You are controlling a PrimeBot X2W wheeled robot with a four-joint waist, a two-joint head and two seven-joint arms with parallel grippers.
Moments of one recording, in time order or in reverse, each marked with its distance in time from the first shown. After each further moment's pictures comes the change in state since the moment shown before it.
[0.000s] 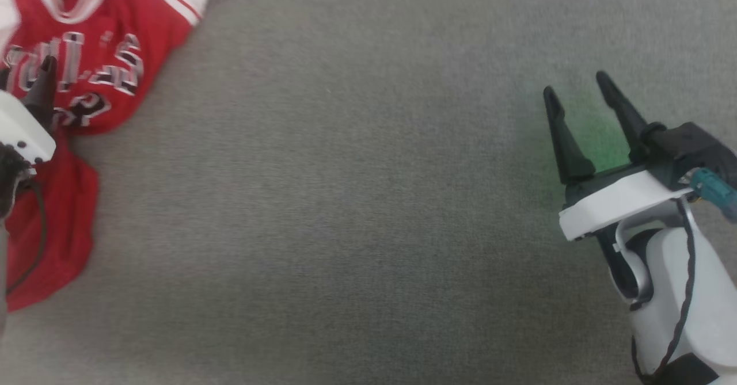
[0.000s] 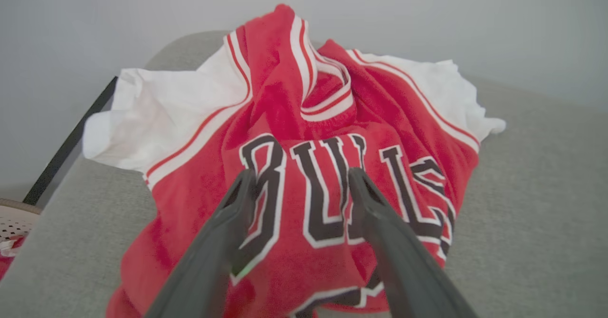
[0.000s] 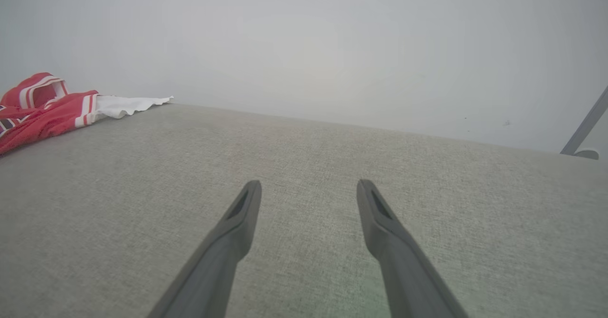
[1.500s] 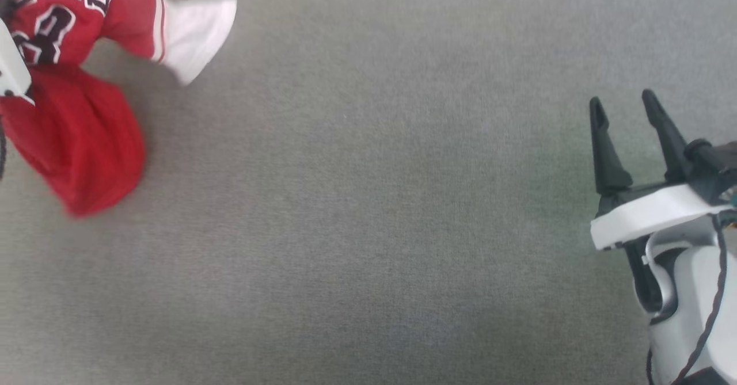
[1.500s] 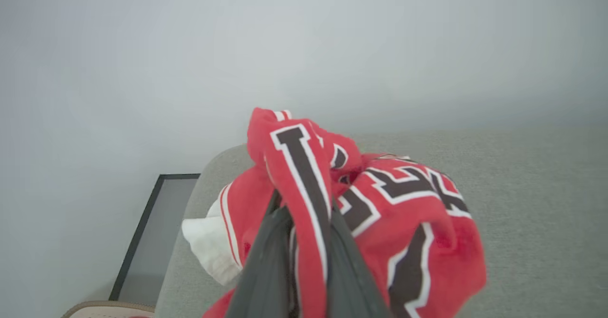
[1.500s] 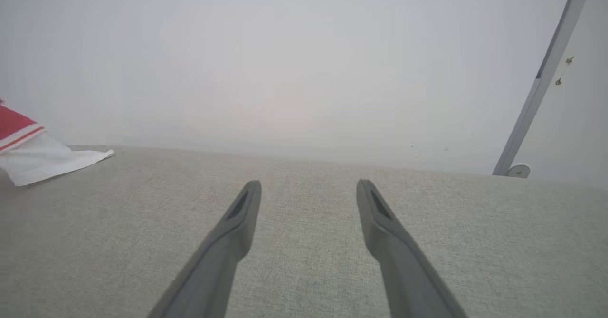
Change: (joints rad) left arm -0.242 0.101 -0.285 0.035 0.006 0.000 0.050; right arm 0.055 0.018 -0.130 0.000 0.003 0.000 -0.009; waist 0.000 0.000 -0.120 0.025
